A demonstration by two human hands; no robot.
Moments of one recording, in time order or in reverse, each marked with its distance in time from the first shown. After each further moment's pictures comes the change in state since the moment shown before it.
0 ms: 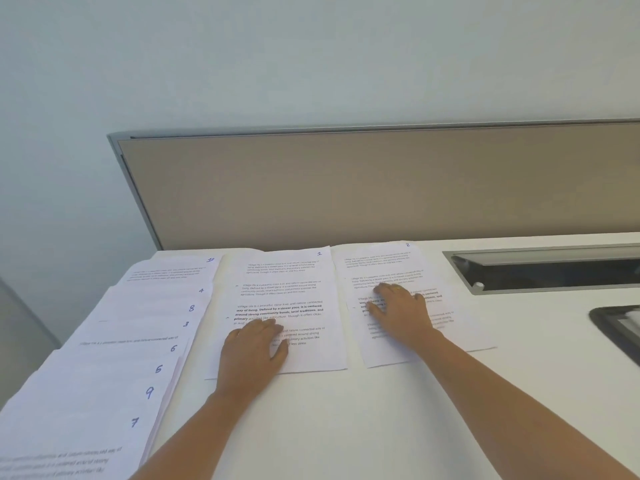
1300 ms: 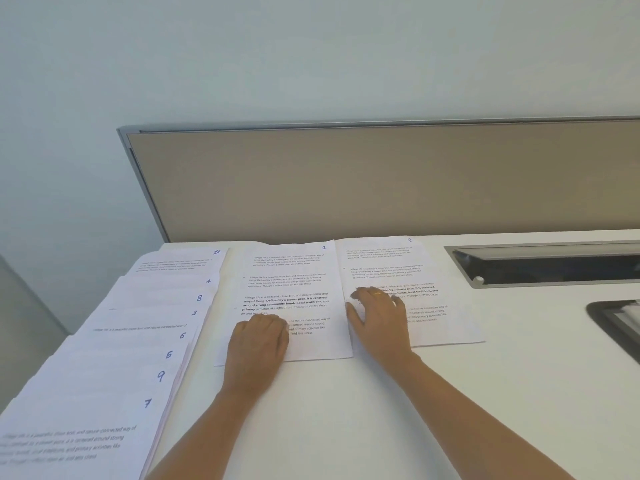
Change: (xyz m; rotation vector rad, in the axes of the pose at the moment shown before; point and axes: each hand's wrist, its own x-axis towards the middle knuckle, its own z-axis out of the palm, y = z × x) left_hand -0.010 0.004 0.000 0.057 0.268 0.138; right_hand -0.043 -0.054 0.016 0.105 0.486 -0.123
